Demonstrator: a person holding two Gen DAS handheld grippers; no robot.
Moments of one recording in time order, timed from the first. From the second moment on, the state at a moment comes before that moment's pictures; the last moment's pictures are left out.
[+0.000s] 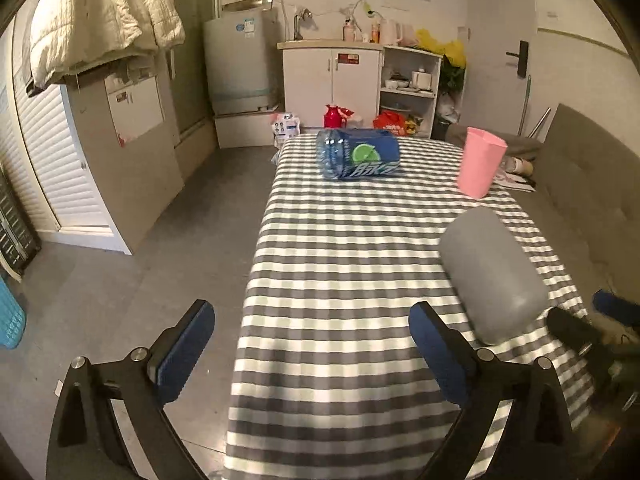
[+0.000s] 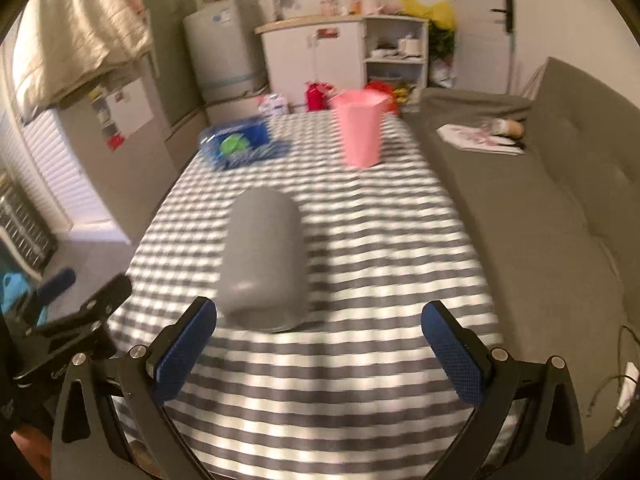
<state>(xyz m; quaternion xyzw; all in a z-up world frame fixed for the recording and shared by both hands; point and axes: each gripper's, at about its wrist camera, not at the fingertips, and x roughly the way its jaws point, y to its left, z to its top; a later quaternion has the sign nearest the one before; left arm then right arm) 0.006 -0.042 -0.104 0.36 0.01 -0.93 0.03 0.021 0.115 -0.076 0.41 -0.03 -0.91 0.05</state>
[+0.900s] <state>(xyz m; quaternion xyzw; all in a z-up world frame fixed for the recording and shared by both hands) 0.007 -0.044 -0.111 0.39 0.04 -0.92 0.01 0.009 0.106 -0.064 0.41 -0.03 -0.91 0.07</state>
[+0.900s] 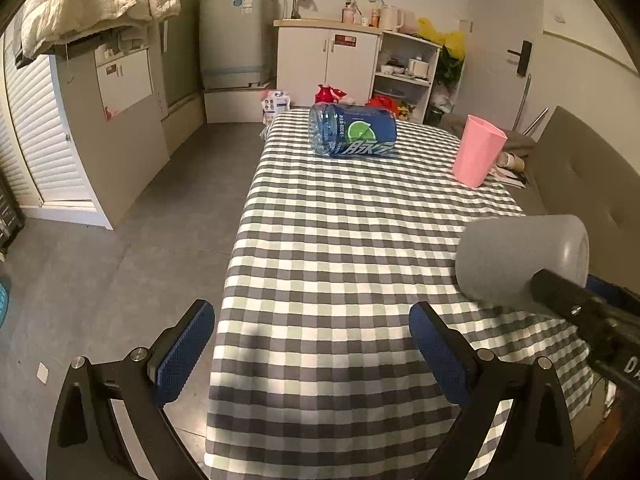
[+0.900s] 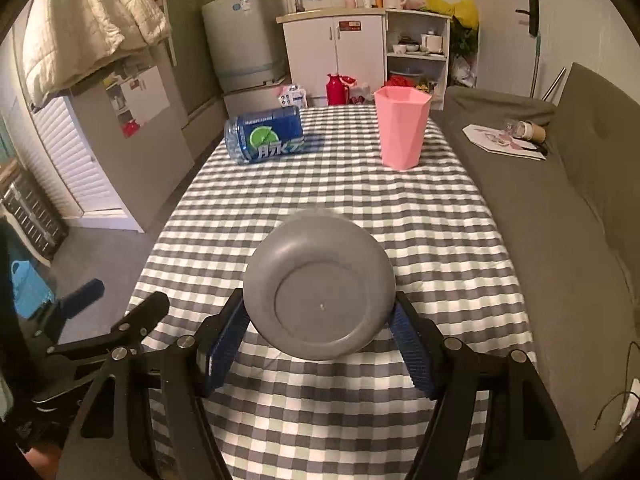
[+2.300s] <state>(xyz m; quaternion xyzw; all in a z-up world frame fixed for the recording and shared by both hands) -0.036 -0.070 -0.122 0.38 0.01 -0.92 0.02 -0.051 0.089 -0.098 0.39 -0.02 -0.92 0.08</state>
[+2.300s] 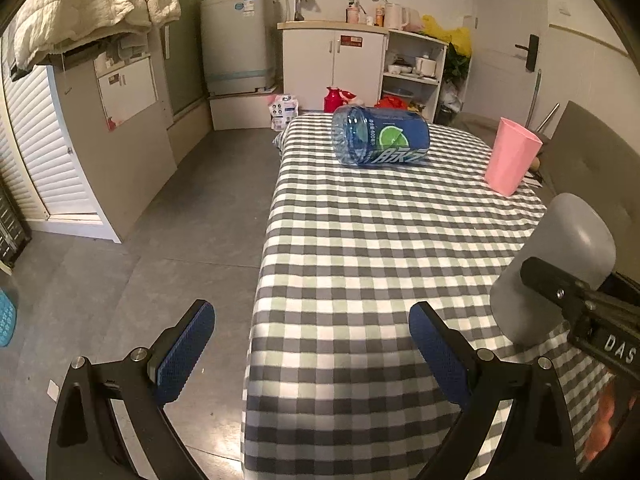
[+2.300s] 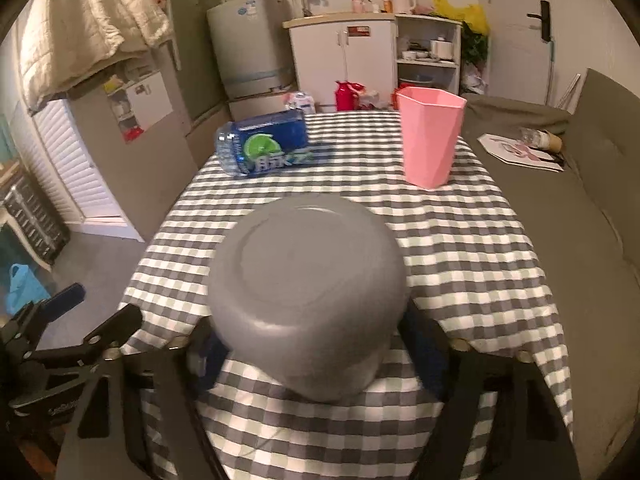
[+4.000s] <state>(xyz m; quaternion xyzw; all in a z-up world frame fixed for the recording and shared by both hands) 0.054 0.004 0.037 0.22 -0.01 -0.97 -0.02 0.059 0.159 0.083 0.22 -0.03 -0.97 0.06</state>
